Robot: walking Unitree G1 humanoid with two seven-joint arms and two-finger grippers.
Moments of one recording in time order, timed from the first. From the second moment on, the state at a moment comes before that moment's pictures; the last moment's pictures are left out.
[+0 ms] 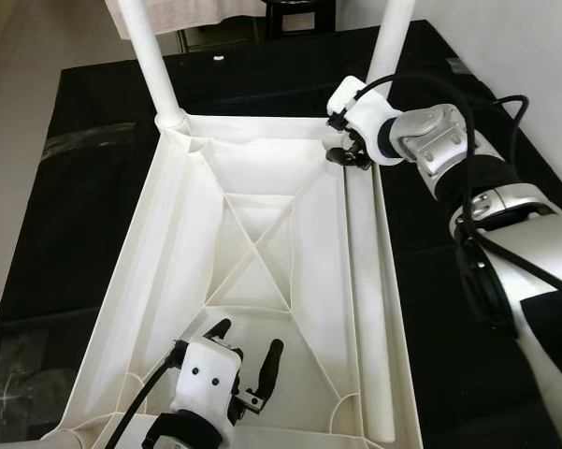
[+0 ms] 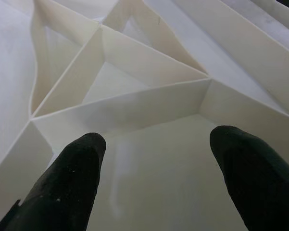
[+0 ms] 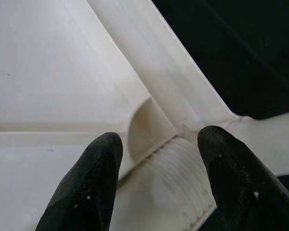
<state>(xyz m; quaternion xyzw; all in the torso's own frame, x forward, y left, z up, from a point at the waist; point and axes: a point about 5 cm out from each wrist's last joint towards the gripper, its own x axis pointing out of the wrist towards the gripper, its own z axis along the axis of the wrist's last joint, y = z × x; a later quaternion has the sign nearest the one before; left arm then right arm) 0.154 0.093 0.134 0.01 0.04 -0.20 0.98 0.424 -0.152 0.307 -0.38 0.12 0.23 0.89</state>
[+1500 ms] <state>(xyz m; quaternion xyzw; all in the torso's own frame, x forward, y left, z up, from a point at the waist) 0.142 0.091 0.146 0.00 0.03 -0.19 0.98 0.428 -0.152 0.315 -0.30 0.08 0.14 0.94</state>
